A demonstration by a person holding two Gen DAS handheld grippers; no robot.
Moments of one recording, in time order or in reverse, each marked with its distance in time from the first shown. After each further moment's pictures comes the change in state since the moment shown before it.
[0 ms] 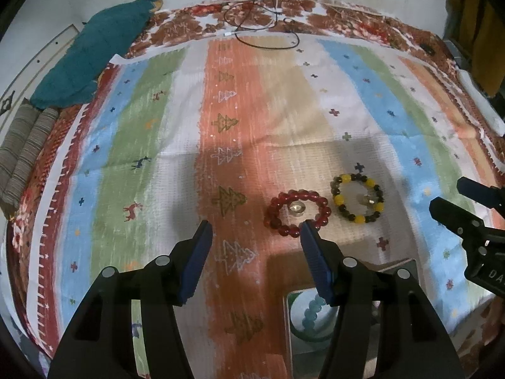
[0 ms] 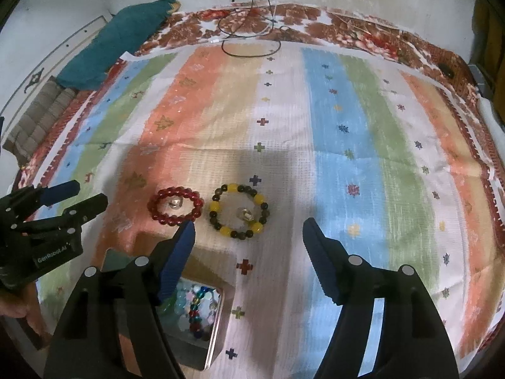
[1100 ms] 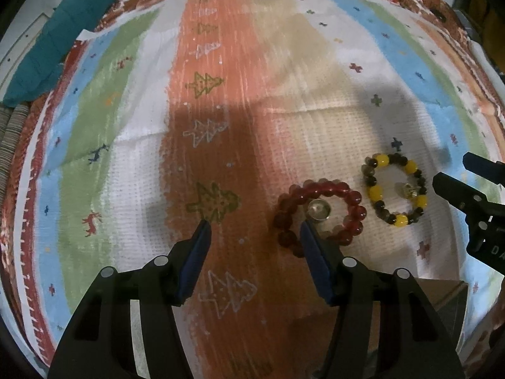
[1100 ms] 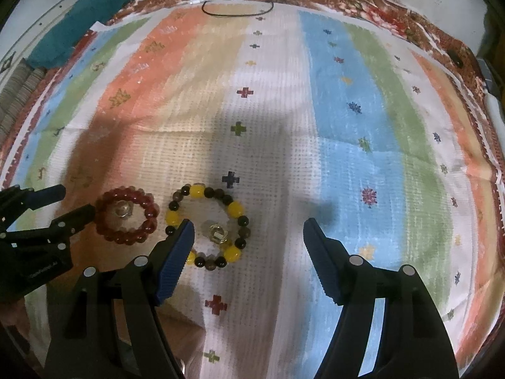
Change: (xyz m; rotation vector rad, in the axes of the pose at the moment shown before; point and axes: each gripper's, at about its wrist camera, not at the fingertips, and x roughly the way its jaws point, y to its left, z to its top) left arm 0.090 -0.002 0.015 0.053 0.178 -0.017; right arm 0.088 -0.009 0.021 -0.009 0.143 -0.068
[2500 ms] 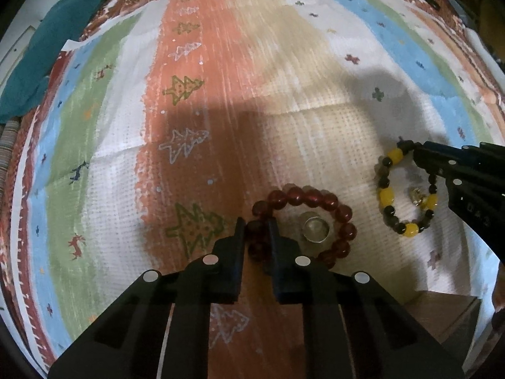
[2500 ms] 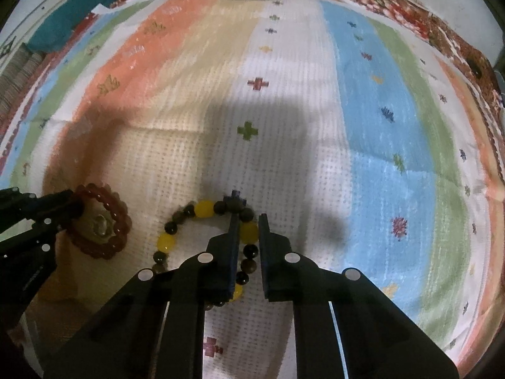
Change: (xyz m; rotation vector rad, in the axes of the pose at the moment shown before) left arm 0.022 -0.011 0.013 0.053 -0.007 0.001; right arm 0.039 0.008 0.019 -0.055 0.026 0.012
